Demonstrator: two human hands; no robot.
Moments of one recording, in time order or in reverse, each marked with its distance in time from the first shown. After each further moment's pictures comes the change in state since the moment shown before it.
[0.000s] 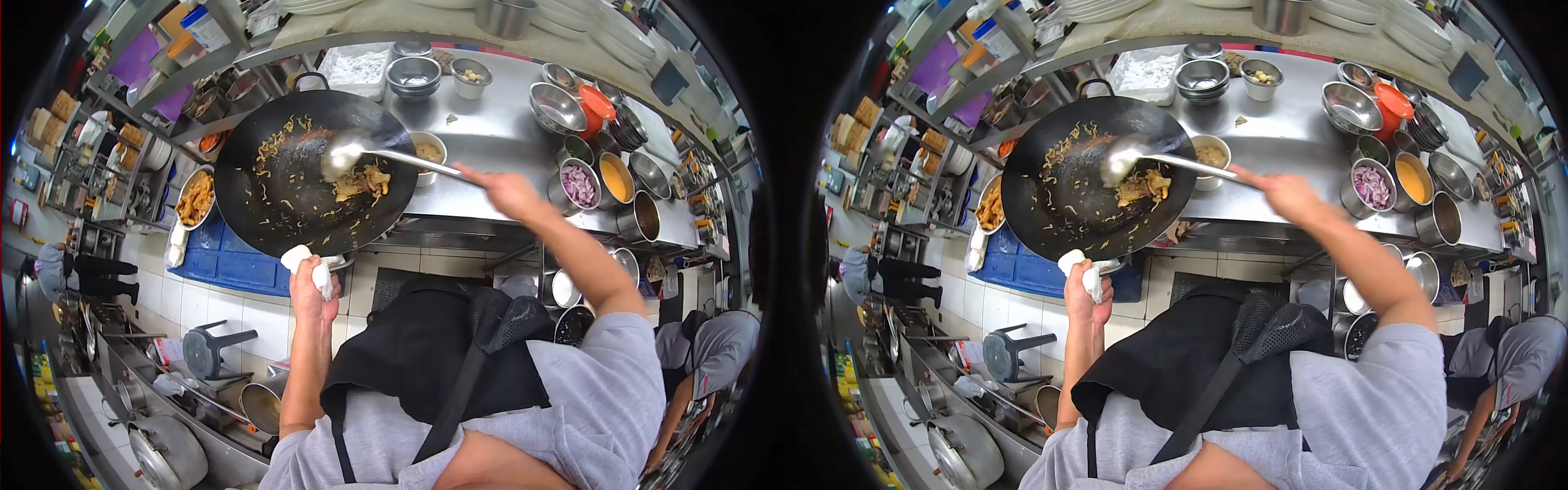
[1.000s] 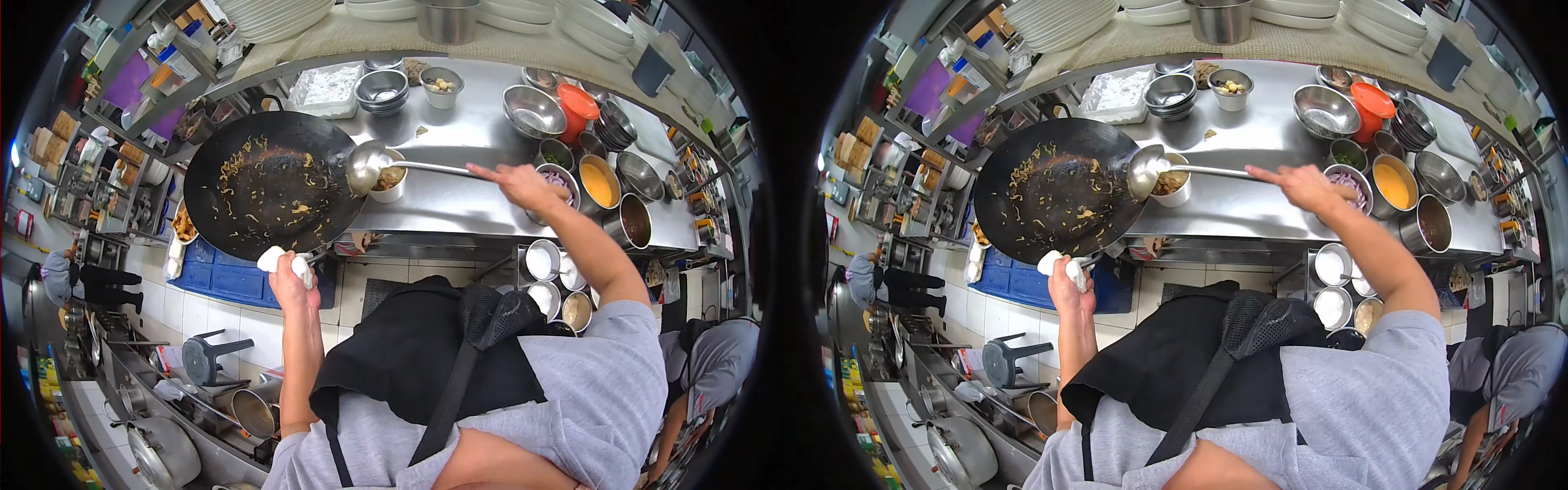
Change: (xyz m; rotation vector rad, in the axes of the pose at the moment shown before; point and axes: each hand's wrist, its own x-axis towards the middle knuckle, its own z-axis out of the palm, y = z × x) left_hand 0.014 -0.047 0.081 0.134 0.251 0.253; right_hand -0.038 0.140 -0.020 -0.201 -0.025 -0.069
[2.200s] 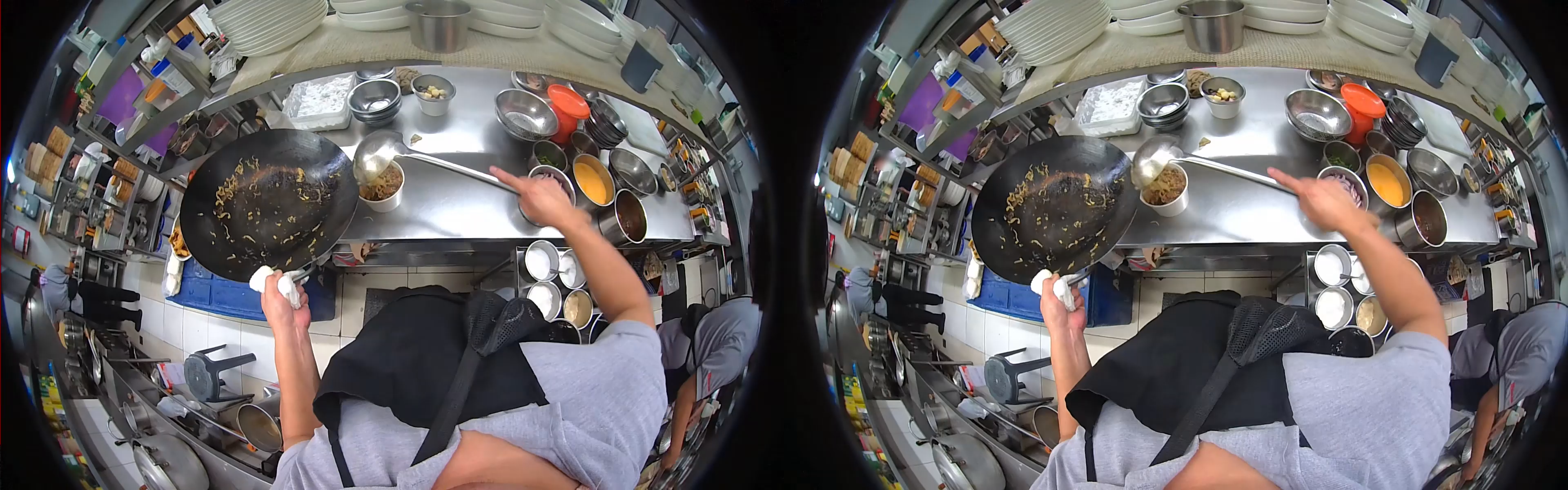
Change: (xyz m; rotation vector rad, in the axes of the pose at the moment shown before) left_hand 0.009 0.018 -0.030 -0.093 -0.024 -0.088; right_hand -0.052 -0.021 -0.041 0.087 0.051 0.167
